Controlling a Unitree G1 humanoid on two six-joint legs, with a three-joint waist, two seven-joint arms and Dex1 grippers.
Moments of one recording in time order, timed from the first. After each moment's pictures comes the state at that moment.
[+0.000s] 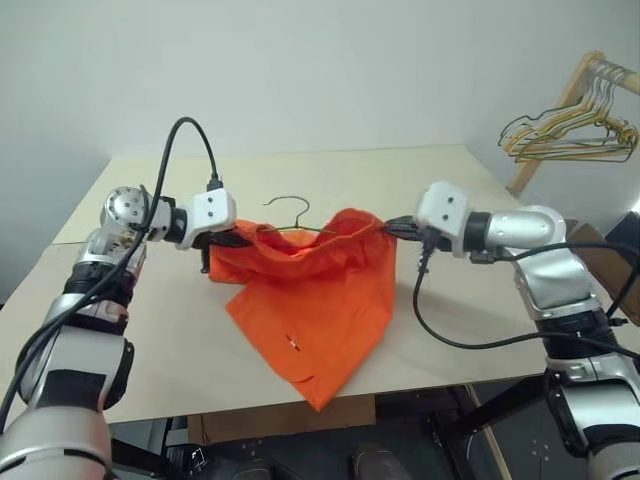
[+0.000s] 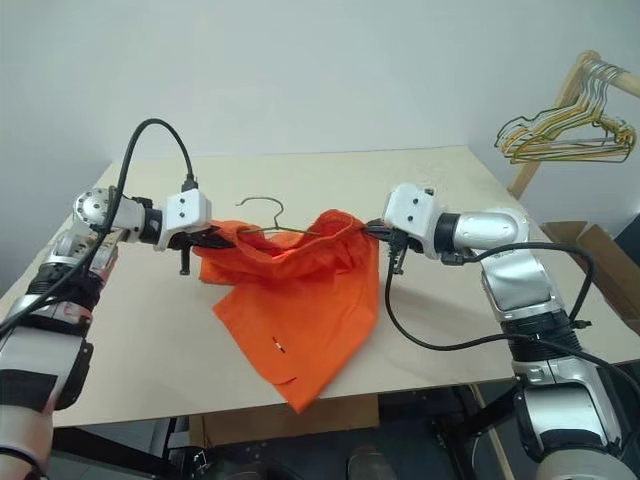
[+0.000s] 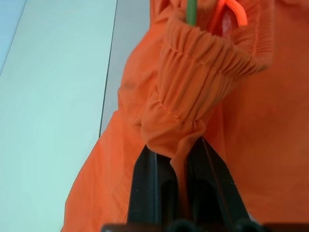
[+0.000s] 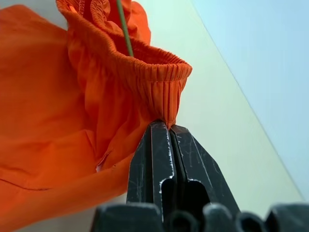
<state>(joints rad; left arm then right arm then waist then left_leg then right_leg) -0.95 0.73 -0.28 0.79 -0.05 -0.25 -1.30 -0.69 -0.69 0.15 0.05 0.06 0.13 1.02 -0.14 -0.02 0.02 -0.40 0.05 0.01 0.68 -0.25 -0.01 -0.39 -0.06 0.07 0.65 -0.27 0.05</state>
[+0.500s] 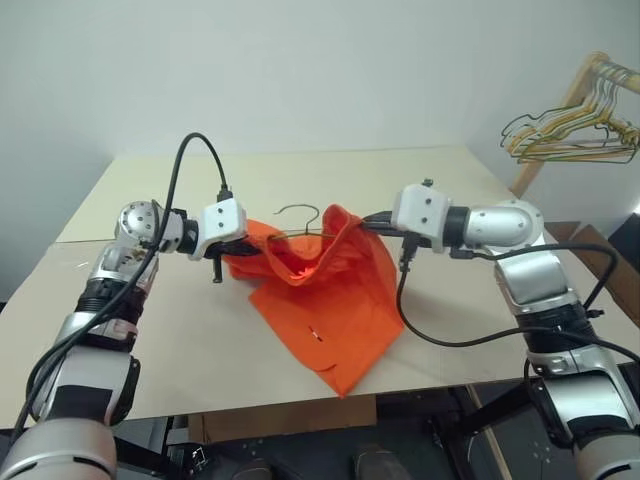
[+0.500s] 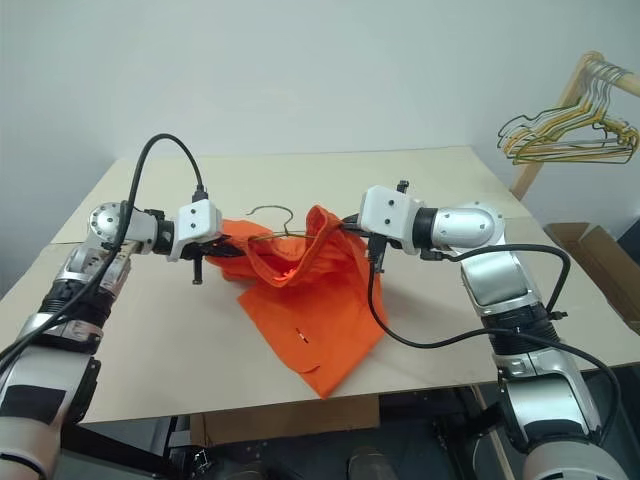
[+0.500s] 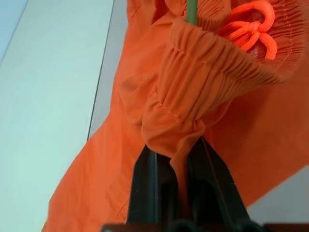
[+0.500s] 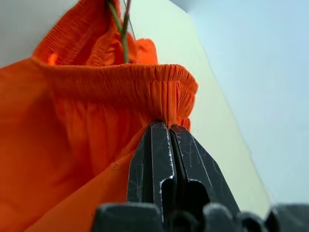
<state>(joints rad) -0.85 0.68 -0.23 0.62 -0.04 -0.16 -1.28 -0.74 -0.63 0.22 0.07 -0.04 0.02 0.99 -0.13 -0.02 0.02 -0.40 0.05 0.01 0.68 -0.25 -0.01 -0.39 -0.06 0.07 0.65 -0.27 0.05</state>
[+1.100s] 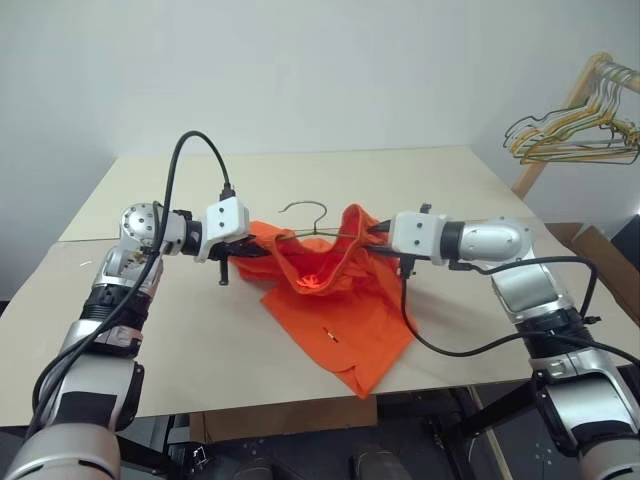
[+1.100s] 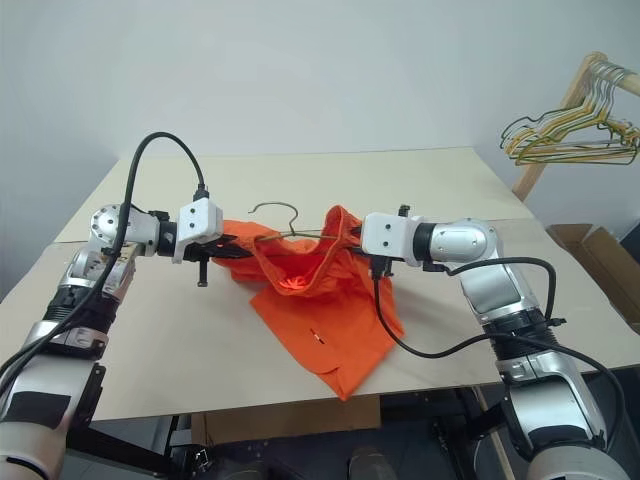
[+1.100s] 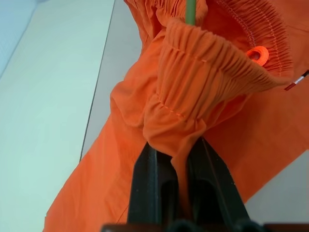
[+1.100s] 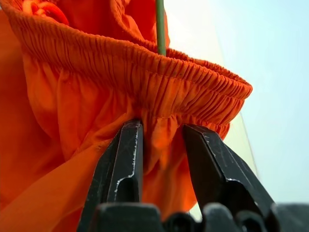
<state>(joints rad) -0.82 0.66 -0.17 0.56 -0.09 -0.13 -1.33 -0.70 -0.64 0.23 0.16 -0.09 -0.08 0.98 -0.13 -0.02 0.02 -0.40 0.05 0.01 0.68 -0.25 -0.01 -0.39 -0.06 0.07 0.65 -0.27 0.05</state>
